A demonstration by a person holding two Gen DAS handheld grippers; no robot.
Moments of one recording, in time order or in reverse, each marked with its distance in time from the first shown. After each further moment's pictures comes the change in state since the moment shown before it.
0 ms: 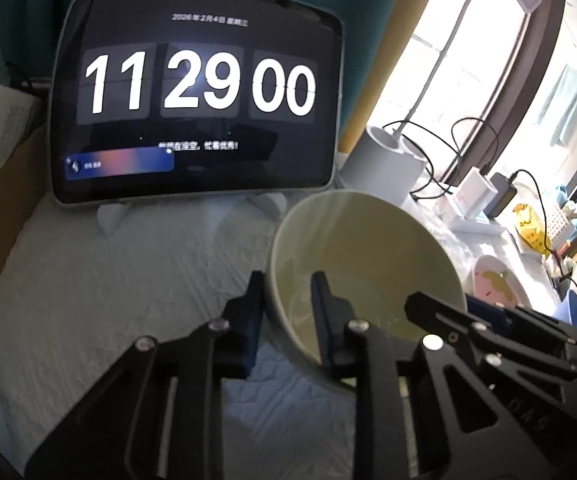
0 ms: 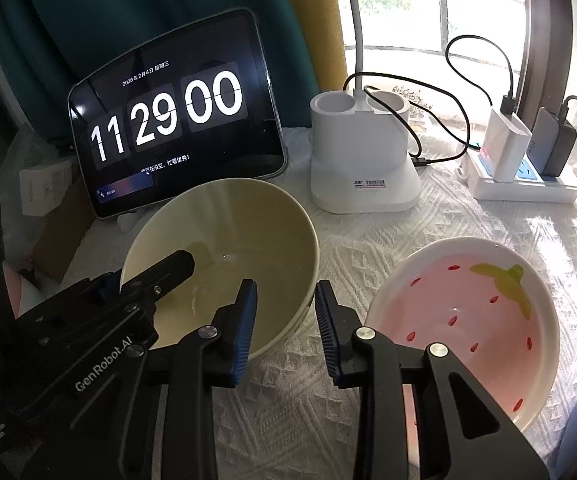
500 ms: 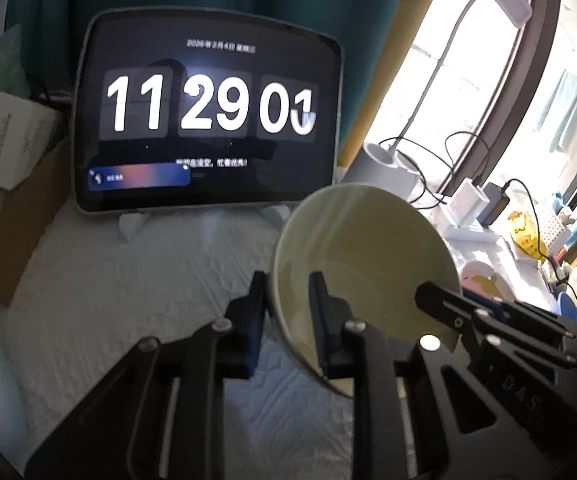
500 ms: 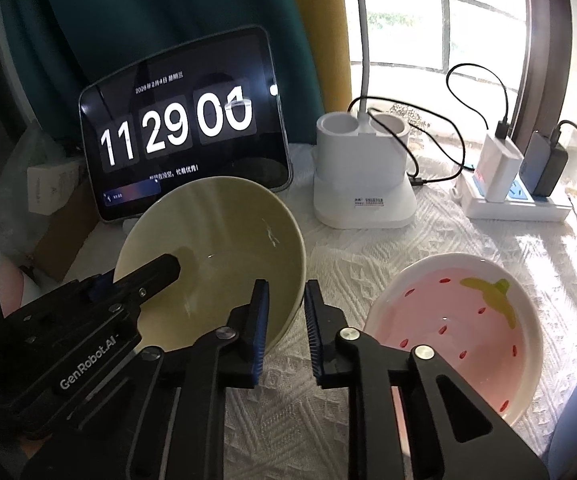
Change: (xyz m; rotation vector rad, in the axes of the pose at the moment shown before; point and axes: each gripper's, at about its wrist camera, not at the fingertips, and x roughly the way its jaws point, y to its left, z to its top) left arm -0.030 0.005 -0.003 -0.002 -0.050 0.003; right arm -0.011 0.006 0.000 -0.037 -0.051 -0.018
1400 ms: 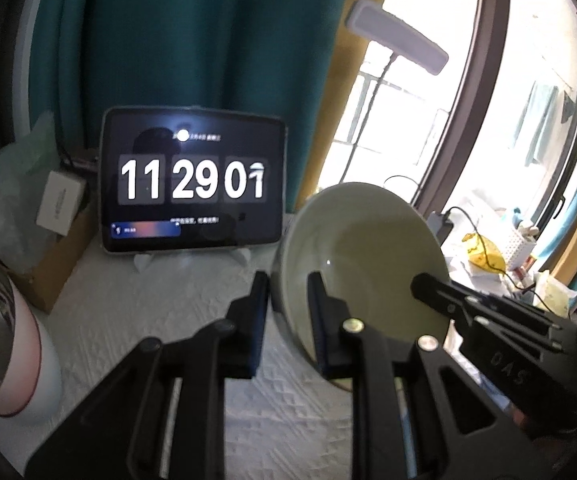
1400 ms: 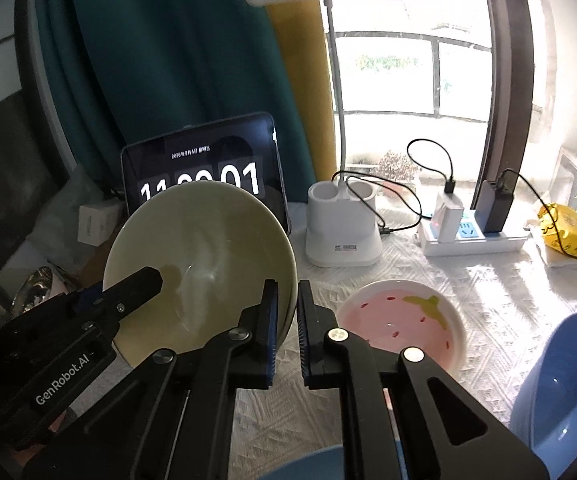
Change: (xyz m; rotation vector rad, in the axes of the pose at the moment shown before) left arm -0.096 -0.038 -0.004 0.048 -0.162 -0.040; right arm -0.093 0.002 -0.012 -0.007 -0.181 0.002
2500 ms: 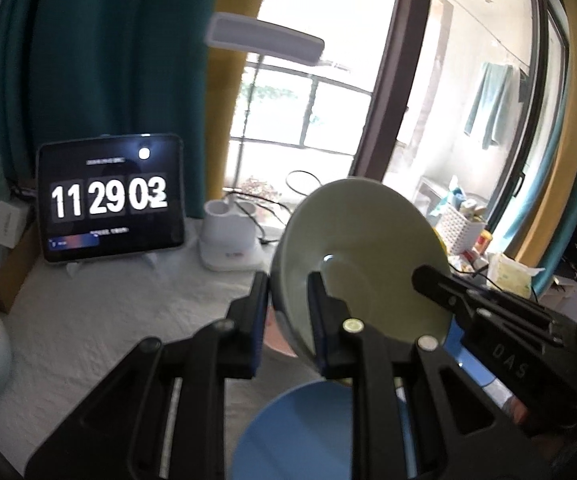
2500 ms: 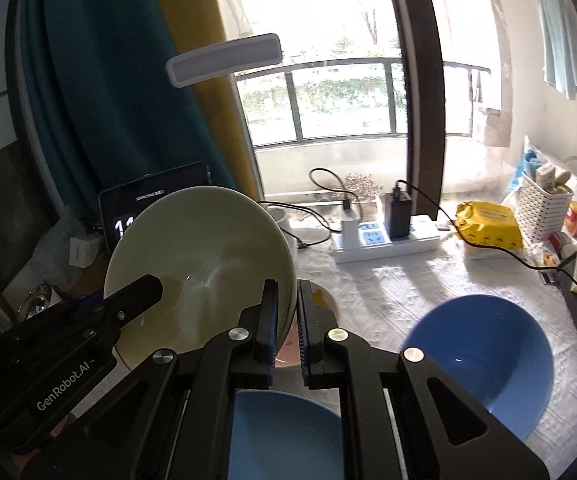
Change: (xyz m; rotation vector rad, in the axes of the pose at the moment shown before) left arm -0.028 -0.118 -0.019 0.099 -0.018 -0.114; right arm -0.098 -0.077 -0.018 0.077 -0.110 -0.094
